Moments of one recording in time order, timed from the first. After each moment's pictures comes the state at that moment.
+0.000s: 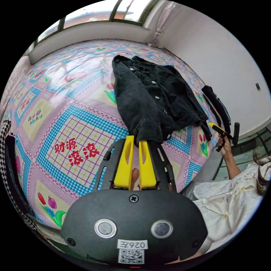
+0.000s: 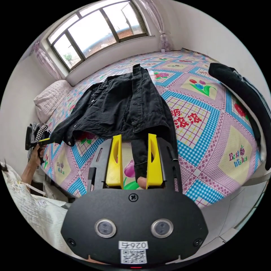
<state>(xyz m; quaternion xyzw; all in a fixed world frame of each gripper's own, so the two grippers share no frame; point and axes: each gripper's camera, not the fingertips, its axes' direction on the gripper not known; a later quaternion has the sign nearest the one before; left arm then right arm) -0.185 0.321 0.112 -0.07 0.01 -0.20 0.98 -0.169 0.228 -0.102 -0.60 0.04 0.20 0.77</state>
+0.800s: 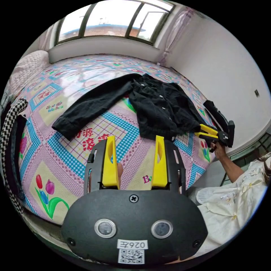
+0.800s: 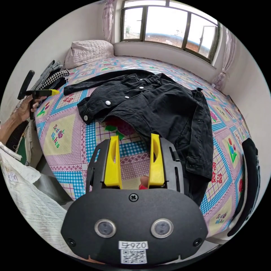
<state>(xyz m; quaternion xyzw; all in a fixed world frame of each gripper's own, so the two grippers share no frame) -0.168 0.341 0.104 -0.02 -0.01 -0.17 0.99 -0.328 0.275 -0.012 -0.61 -0.12 -0.04 0.78</state>
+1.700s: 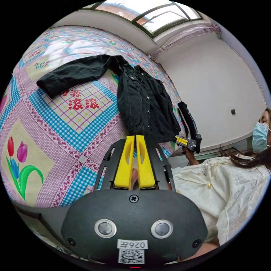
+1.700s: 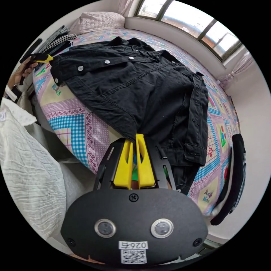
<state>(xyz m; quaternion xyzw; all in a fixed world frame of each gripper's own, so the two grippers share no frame) -0.192 0.473 0.068 0.00 0.20 -0.28 0.94 -0.374 0.303 -0.138 -0.69 -0.11 -0.16 0.70</state>
